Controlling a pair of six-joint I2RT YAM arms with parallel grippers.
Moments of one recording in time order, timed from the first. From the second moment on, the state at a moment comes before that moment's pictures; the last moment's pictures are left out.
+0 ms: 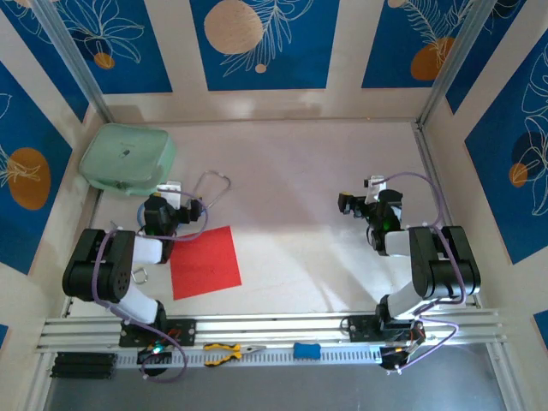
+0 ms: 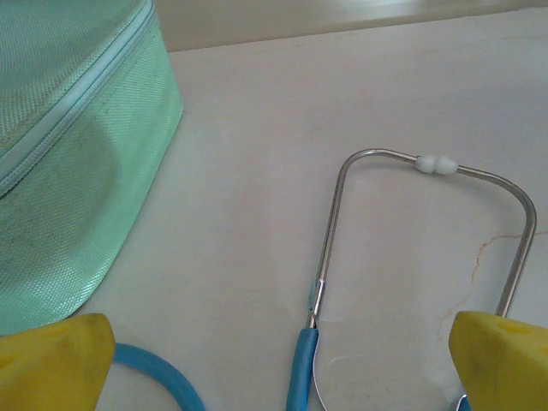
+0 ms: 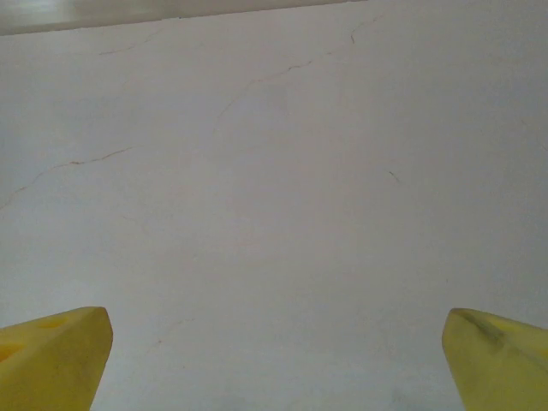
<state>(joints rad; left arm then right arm) -0.06 1.56 0.37 0.83 0.01 0.06 0.01 1.53 0.40 0.69 -0.16 0.07</state>
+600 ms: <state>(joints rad) -0.06 1.56 0.37 0.83 0.01 0.06 0.00 1.53 0.40 0.69 -0.17 0.07</state>
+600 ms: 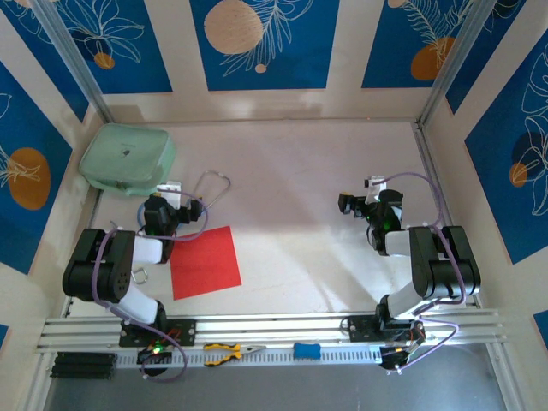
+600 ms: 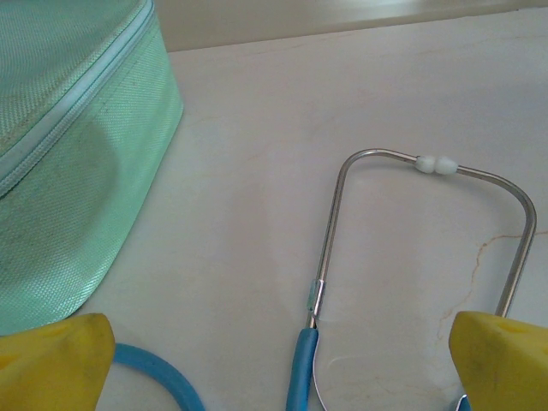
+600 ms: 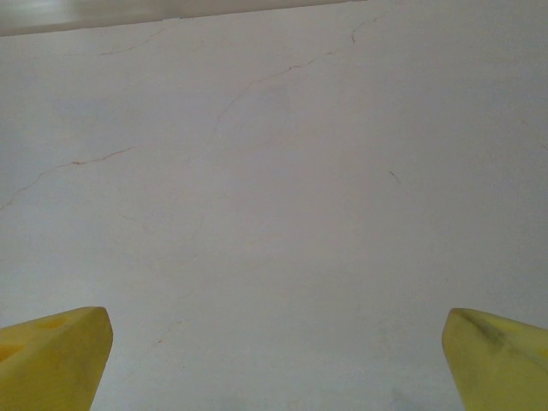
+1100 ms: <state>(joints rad) -0.06 1.56 0.37 0.83 0.01 0.06 0.00 1.53 0.40 0.69 -0.18 0.07</state>
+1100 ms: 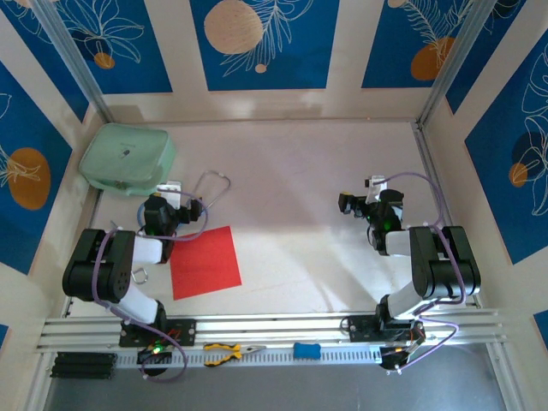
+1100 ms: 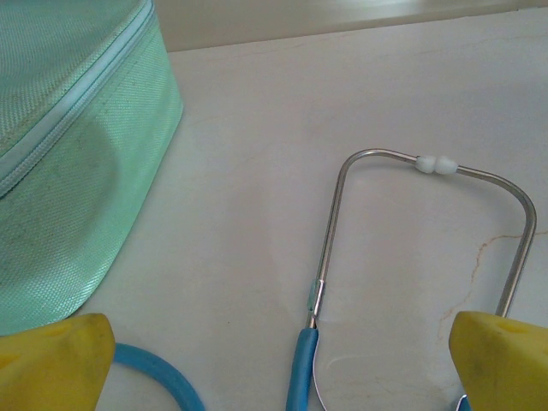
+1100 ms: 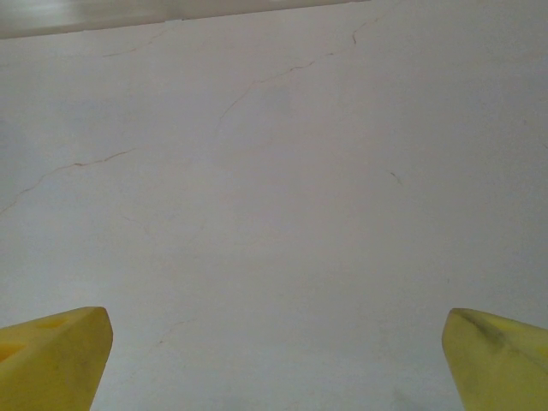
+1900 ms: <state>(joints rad) -0.06 1.04 0.66 -0.11 -0.08 -0.37 0.01 1.28 0.80 -0.17 -0.42 0.49</state>
